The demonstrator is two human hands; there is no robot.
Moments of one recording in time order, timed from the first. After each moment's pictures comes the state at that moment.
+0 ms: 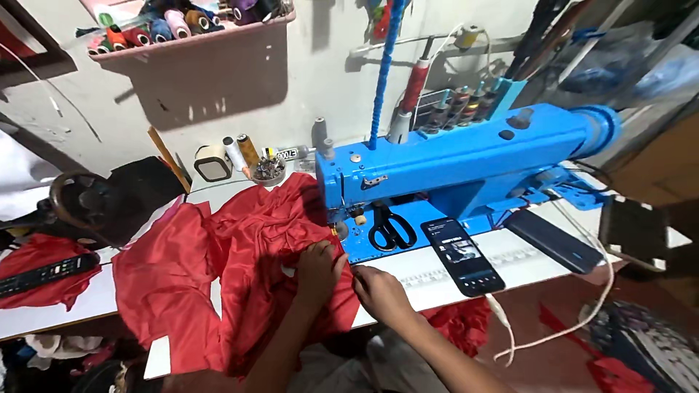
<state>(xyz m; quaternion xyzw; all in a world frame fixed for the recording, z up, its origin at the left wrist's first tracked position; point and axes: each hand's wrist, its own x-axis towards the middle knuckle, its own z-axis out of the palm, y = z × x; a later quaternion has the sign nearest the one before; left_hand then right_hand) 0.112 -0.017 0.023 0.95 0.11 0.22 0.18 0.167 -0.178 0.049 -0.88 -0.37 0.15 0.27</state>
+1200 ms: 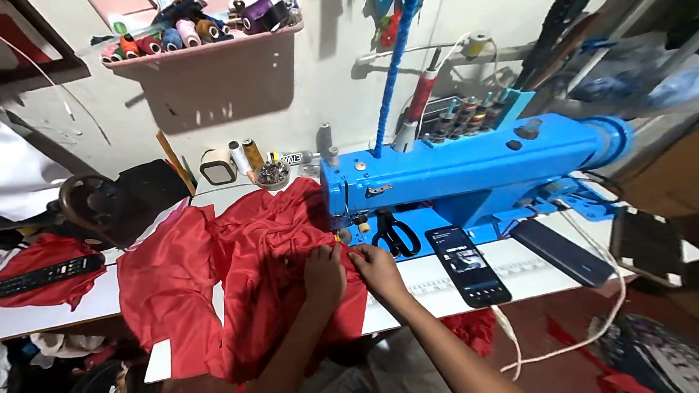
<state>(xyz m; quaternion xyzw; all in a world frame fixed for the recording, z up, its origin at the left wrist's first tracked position) 0.122 -0.037 0.048 0.96 0.21 0.09 0.14 0.212 -0.145 0.052 -0.85 -0.26 0.20 0.41</state>
